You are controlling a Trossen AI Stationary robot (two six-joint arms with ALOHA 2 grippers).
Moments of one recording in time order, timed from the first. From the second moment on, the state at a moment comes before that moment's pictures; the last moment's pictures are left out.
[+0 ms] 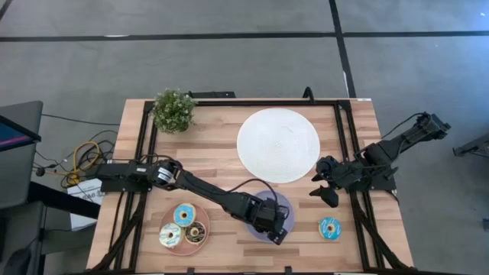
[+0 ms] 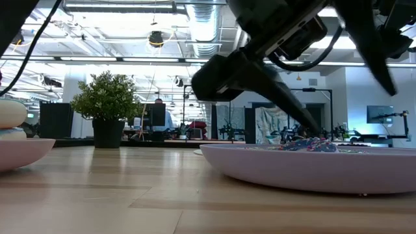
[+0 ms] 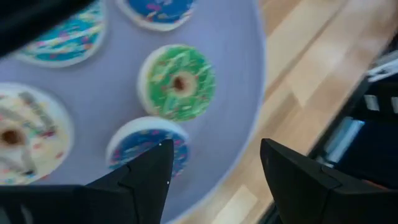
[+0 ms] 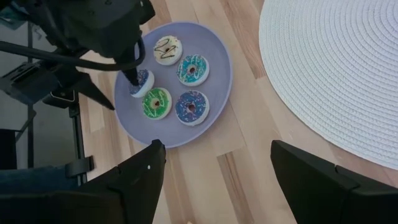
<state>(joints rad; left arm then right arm) -0.36 2.36 2.01 -0.62 0.01 -1.25 0.50 0.85 0.76 -0.81 0.16 0.79</state>
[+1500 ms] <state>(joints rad) -0.35 2.32 2.29 -1.04 -0.21 -0.28 0.51 1.01 0.76 -0.75 0.22 0.84</state>
